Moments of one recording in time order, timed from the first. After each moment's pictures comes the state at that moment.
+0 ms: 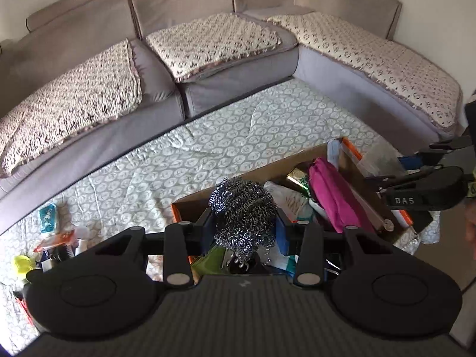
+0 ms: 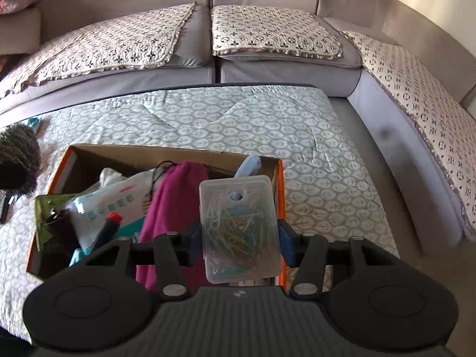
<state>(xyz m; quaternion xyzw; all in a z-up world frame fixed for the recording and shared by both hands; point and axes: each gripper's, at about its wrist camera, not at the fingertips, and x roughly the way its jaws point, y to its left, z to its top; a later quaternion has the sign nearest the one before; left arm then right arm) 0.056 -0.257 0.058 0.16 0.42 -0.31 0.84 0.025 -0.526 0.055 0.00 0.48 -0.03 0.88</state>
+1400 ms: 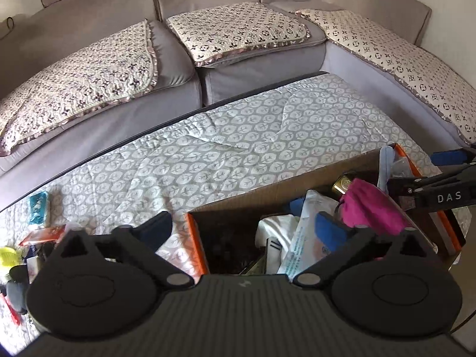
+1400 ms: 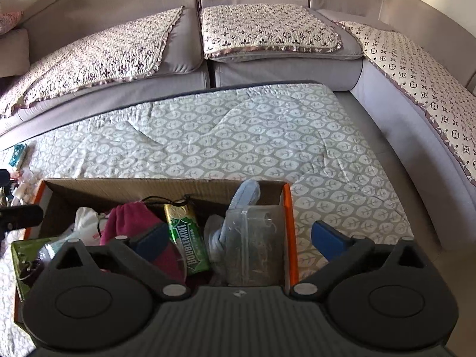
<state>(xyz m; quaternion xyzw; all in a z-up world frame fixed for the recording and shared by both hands) 0.086 -0.258 0.035 0.14 0.43 -0.27 0.85 0.062 -0.538 0.038 0.03 0.47 -0.03 0.88</state>
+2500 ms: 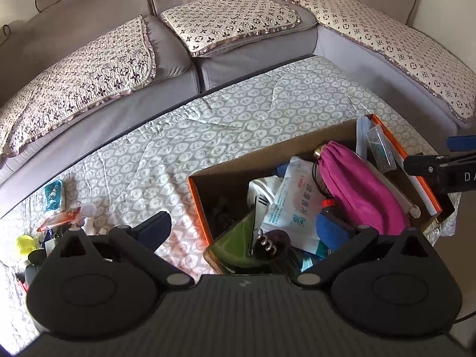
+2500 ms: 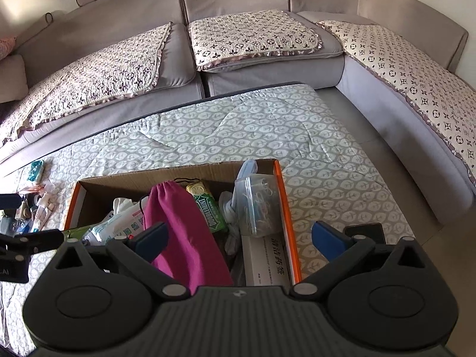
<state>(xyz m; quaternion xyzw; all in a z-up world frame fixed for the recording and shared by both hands) 0.054 -0.255 0.047 0.17 0.45 -0.27 0.83 0.008 -0.531 0.072 0.07 0.46 -0.06 0.88</state>
